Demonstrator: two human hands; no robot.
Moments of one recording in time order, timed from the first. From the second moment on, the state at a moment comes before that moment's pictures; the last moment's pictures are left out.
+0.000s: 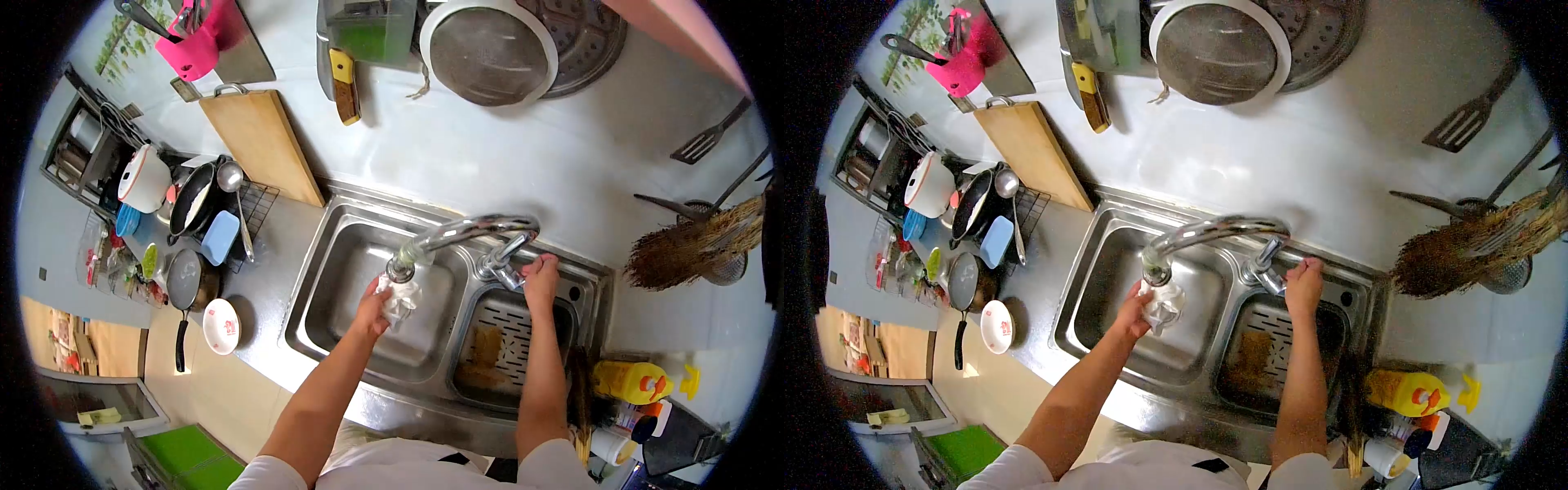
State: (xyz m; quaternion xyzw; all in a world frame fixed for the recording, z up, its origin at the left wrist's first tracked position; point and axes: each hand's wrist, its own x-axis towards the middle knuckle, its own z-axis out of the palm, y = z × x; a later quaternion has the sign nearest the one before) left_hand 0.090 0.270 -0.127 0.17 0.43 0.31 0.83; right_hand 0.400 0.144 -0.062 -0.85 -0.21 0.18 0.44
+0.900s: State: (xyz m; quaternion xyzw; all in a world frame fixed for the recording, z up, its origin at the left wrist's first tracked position) left_hand 0.105 0.294 -0.172 0.20 0.41 0.28 0.85; right_hand 0.217 0.213 -0.187 -0.68 -0.33 0.27 0.60
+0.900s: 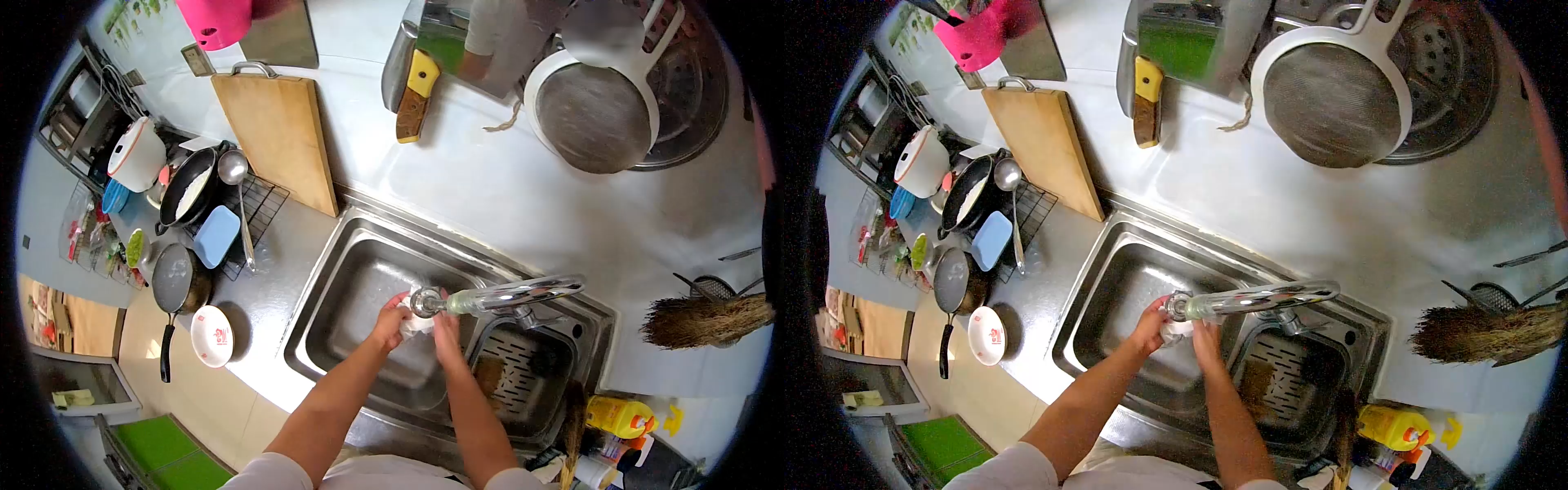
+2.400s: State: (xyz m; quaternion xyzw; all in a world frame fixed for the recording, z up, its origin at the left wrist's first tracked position) left_hand 0.105 0.303 -0.120 0.03 0.39 0.30 0.87; right_hand 0.166 0.252 -0.148 -0.54 -0.20 0.54 0.62
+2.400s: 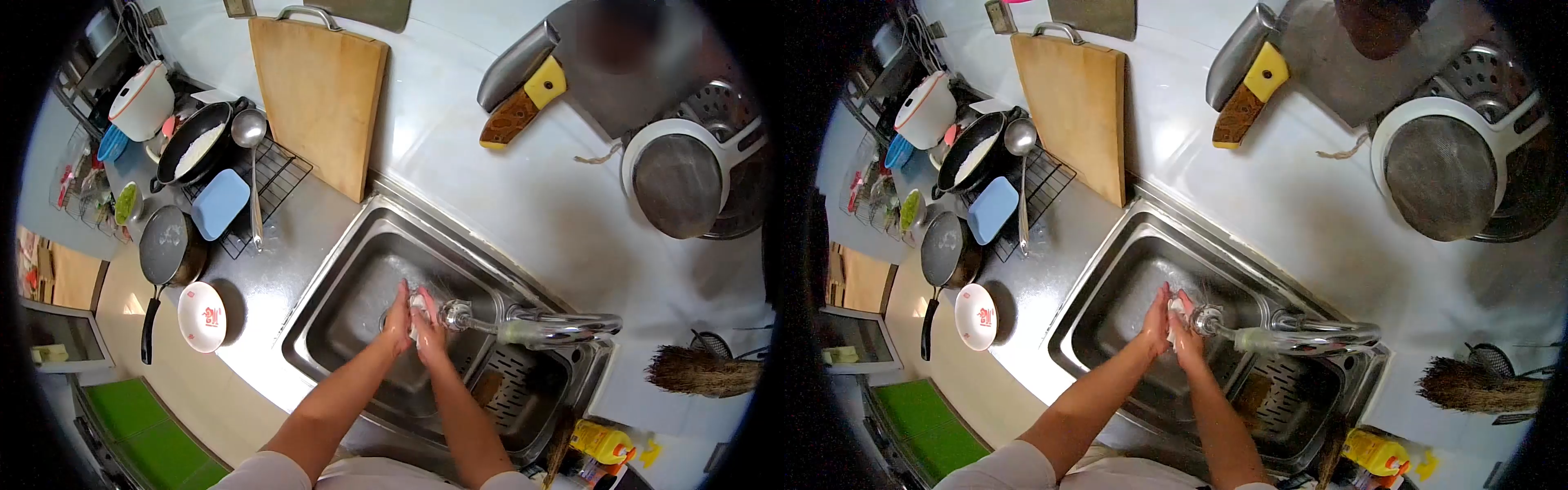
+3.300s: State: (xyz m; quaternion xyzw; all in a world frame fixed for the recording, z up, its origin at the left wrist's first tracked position) left_hand 0.064 0.303 -0.177 0.09 0.49 0.28 0.82; right_hand 0.236 0.259 -0.200 -0.50 0.11 0.55 0.66
